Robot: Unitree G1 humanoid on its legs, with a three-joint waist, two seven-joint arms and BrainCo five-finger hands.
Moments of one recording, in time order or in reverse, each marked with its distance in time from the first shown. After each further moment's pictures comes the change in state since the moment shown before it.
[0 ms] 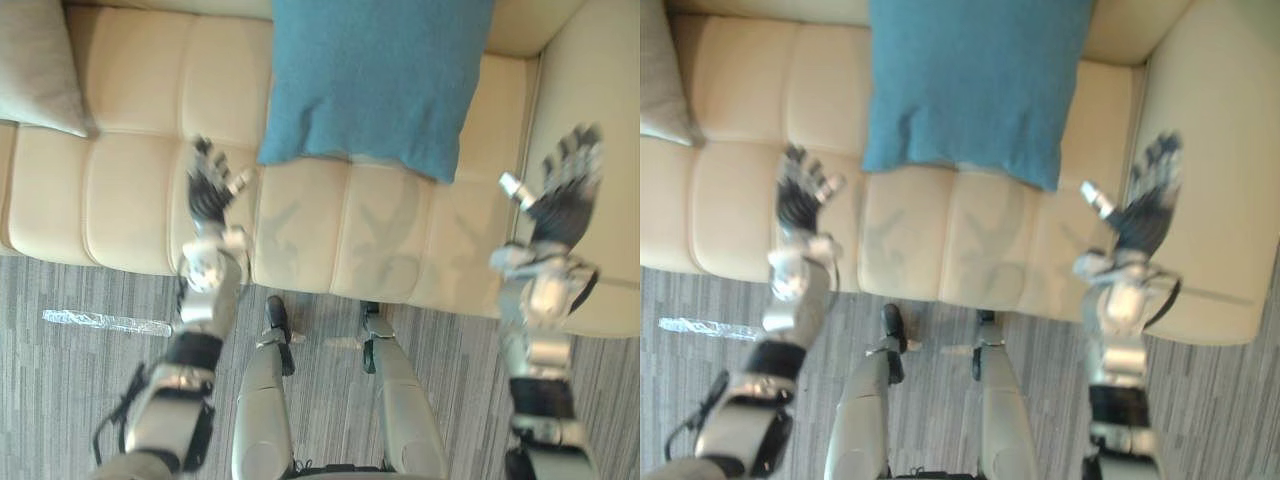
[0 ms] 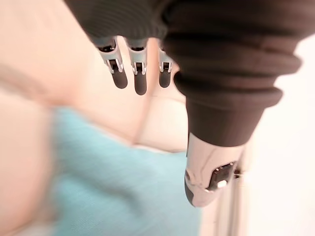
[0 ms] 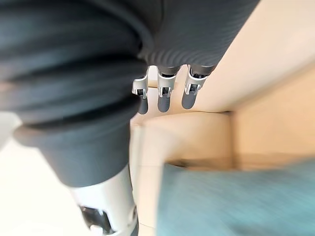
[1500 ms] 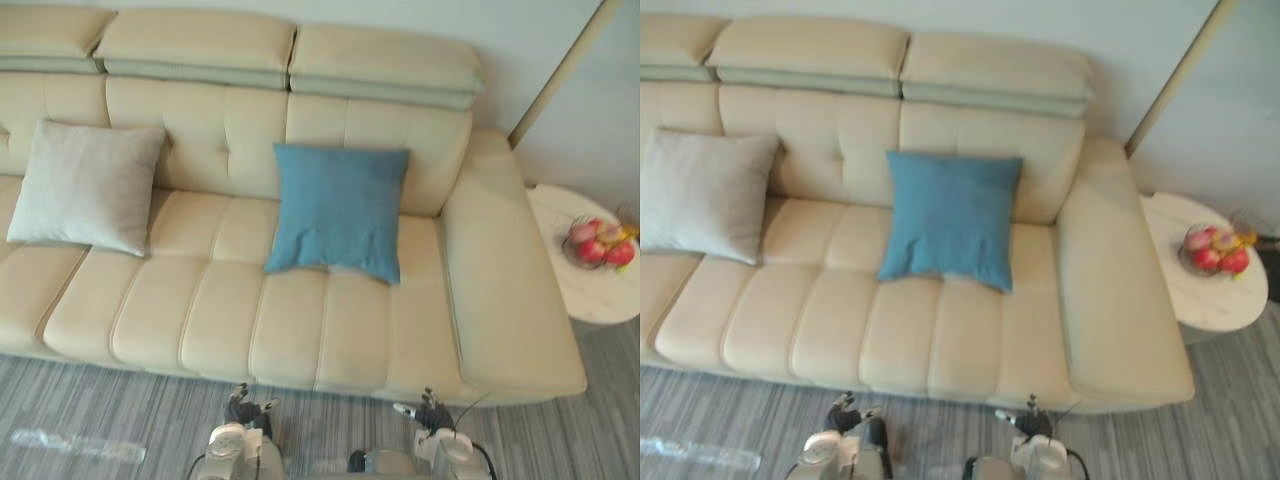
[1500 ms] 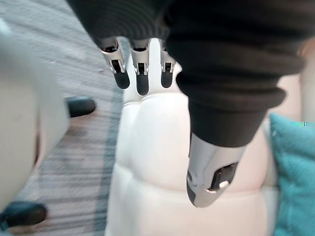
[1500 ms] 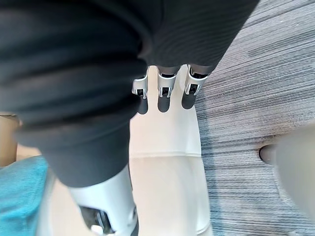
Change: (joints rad) left arm 0.295 -0.161 0.086 0.634 0.415 0.150 -0.113; right arm 0.094 0.147 0.000 1.012 -0.172 0.153 0.141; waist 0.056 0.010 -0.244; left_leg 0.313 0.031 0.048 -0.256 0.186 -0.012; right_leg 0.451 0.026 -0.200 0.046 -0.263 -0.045
